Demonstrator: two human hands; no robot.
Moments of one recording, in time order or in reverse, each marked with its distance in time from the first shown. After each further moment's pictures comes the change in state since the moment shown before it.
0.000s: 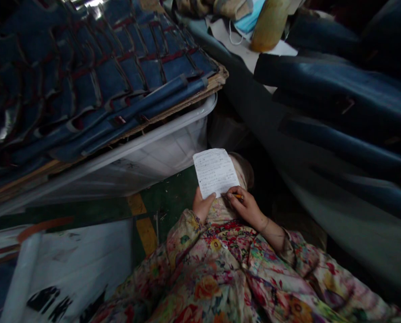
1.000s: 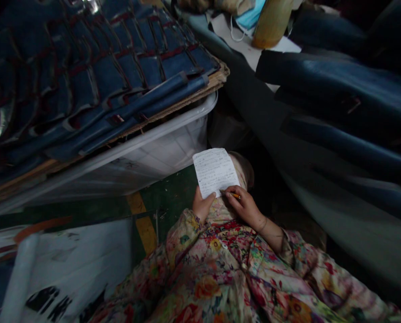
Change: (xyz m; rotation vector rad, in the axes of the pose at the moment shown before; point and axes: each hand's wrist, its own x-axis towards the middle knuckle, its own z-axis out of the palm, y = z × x) left_hand 0.001 -0.001 0.000 0.006 -0.011 -0.005; right_hand 0.003 0.002 0.003 -0.090 0.007 -0.051
